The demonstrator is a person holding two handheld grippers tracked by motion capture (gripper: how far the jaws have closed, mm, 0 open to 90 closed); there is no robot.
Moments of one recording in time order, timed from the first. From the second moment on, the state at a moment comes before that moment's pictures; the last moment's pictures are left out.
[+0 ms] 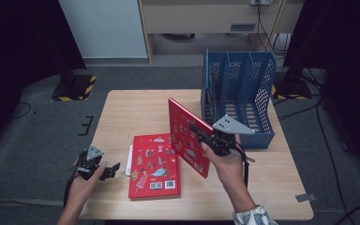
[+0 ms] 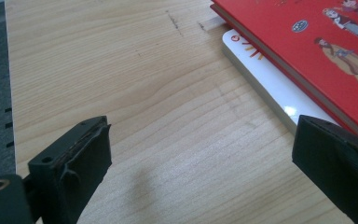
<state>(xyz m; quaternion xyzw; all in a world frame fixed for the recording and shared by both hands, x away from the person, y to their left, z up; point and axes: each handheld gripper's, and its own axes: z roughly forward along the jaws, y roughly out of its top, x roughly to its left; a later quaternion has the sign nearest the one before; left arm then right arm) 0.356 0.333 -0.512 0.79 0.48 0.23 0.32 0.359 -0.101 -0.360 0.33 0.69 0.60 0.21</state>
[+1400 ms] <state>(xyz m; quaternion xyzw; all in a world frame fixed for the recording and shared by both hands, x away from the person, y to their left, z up) 0.358 0.335 -0.519 0.79 0.48 0.23 0.30 0.305 -0.203 -0.354 0.39 0.66 0.60 0.23</state>
